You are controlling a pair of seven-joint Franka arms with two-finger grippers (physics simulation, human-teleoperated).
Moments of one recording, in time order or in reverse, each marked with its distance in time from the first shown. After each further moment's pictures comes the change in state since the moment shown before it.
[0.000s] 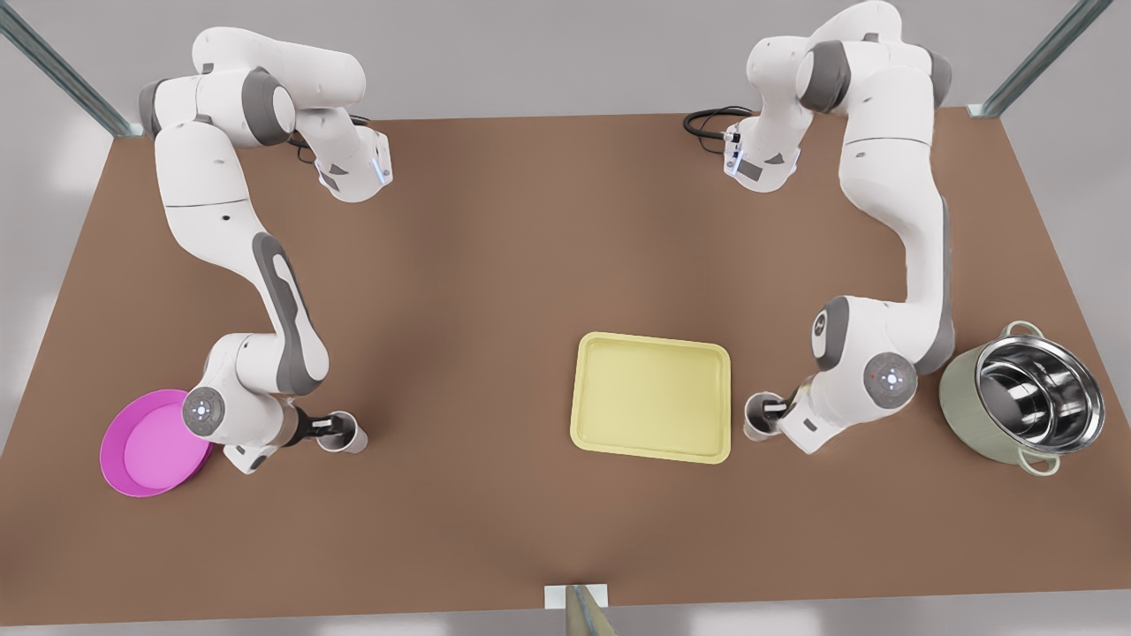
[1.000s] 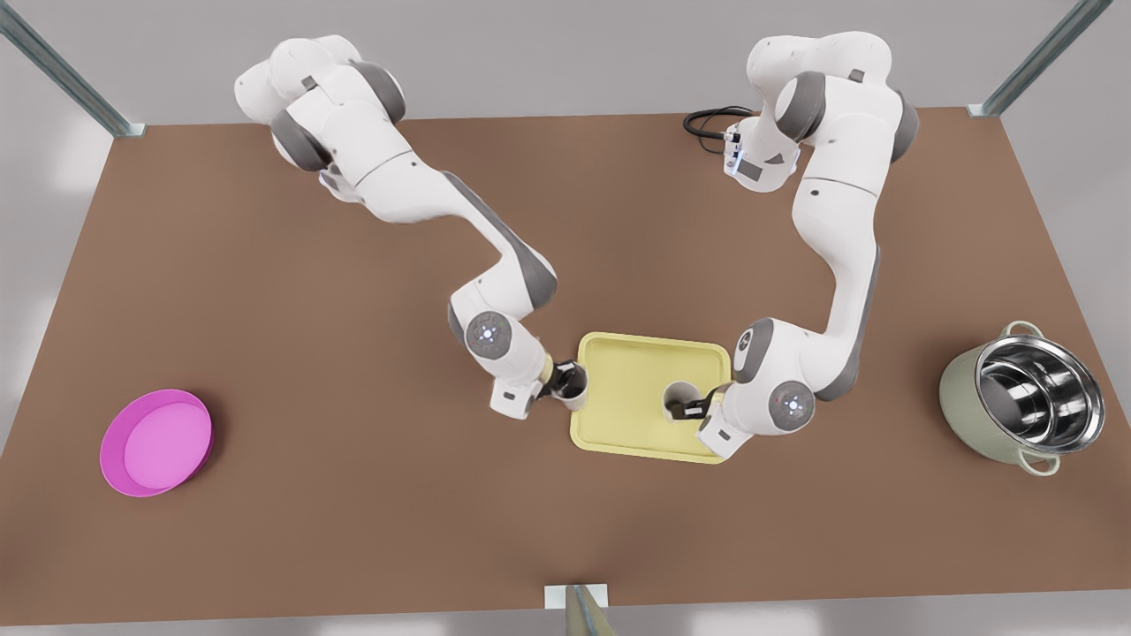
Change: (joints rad) left arm 0.009 0.182 -0.163 0.078 -0.030 0.005 -0.298; right arm 0.624 0.184 0.025 0.419 0.091 0.039 0.325
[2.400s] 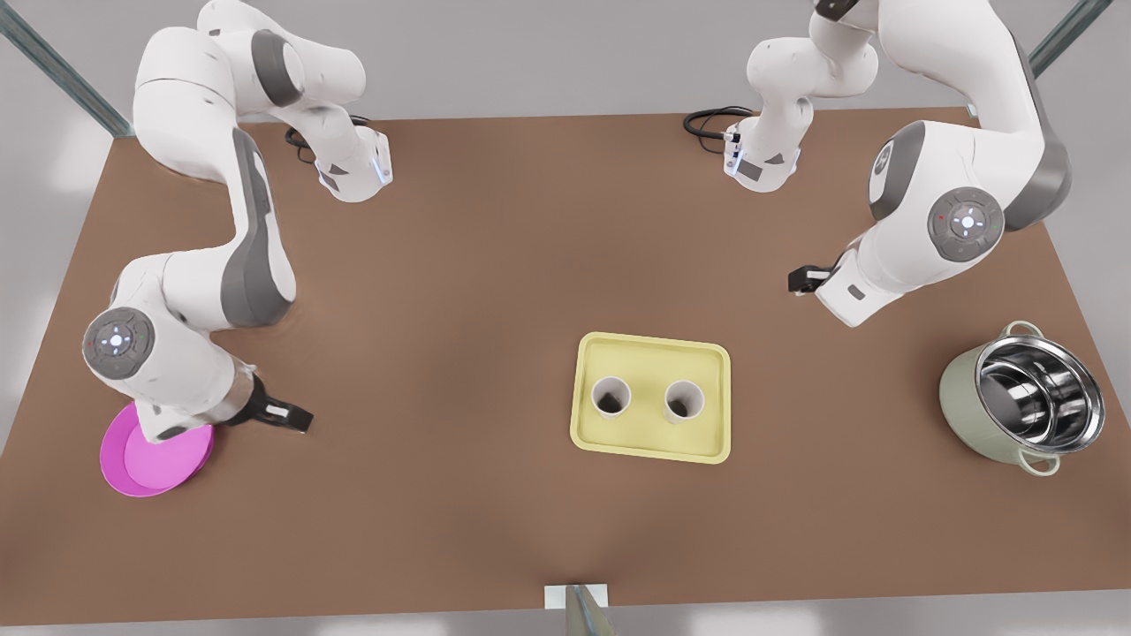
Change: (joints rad) left arm 0.080 -0.568 0.048 -0.077 0.126 -0.584 0.233; right arm -0.521 -0.403 -0.017 0.061 -0.265 -0.608 0.221
